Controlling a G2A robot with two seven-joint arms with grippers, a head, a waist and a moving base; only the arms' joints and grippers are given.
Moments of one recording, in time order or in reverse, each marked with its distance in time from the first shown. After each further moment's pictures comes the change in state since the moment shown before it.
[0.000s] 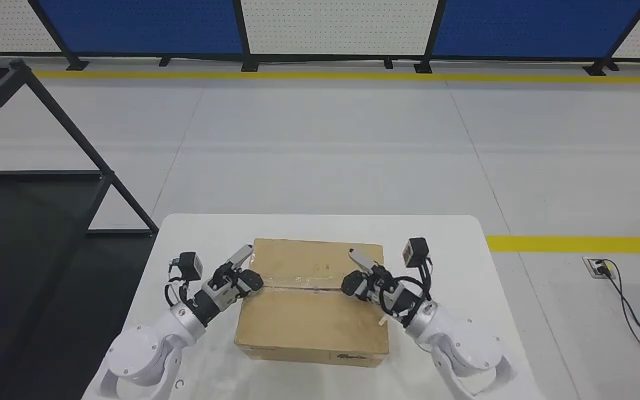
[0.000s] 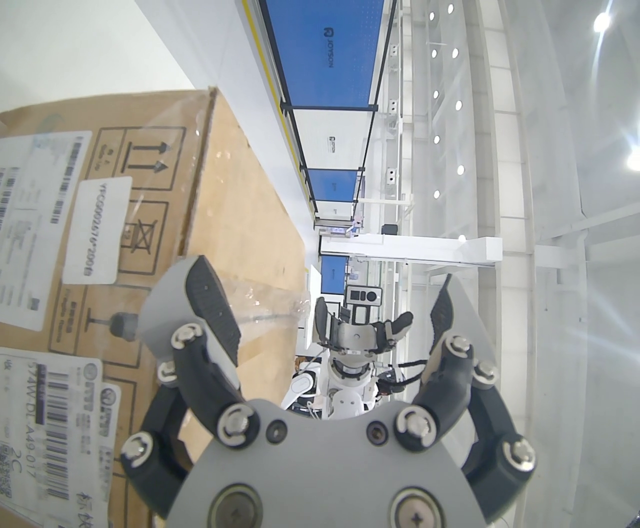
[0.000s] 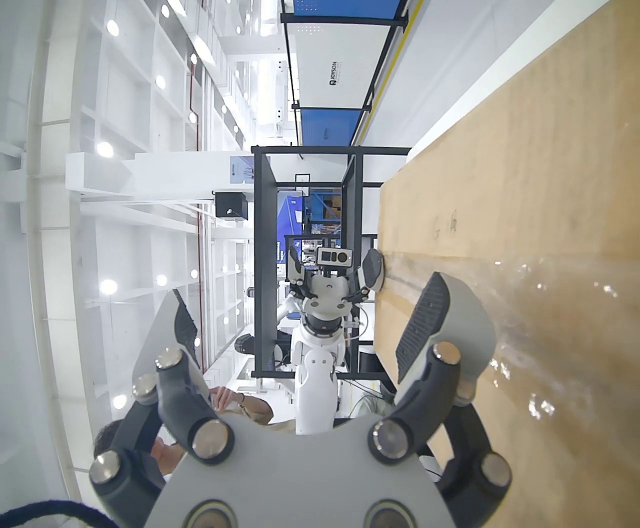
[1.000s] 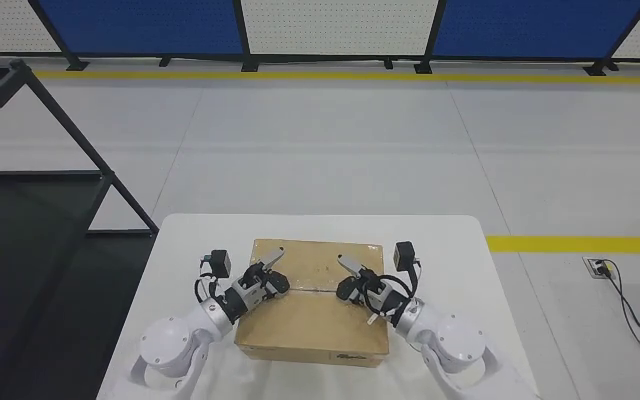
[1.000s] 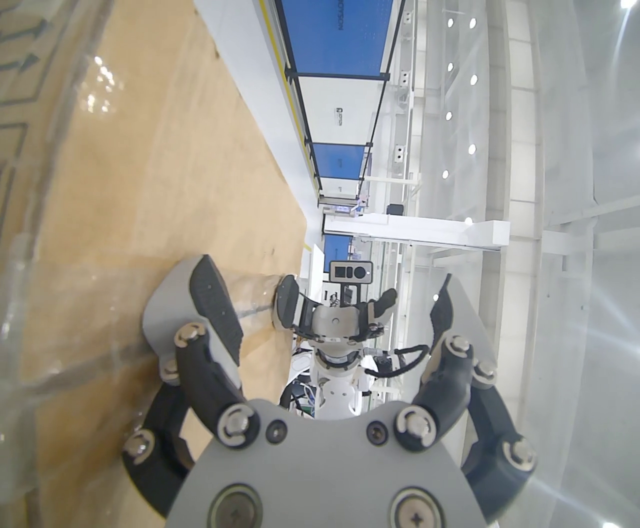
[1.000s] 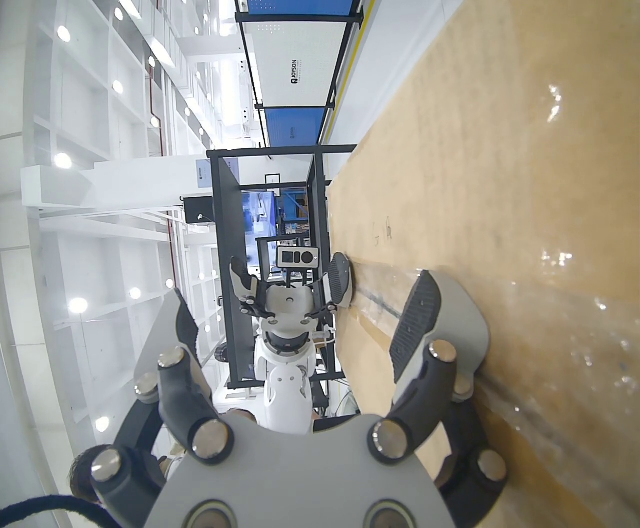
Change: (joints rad) left arm -0.082 -0.022 0.147 0.048 0.013 0.035 0.031; right arm 0.028 -0.023 -0.037 0.078 -0.064 0.032 0.010
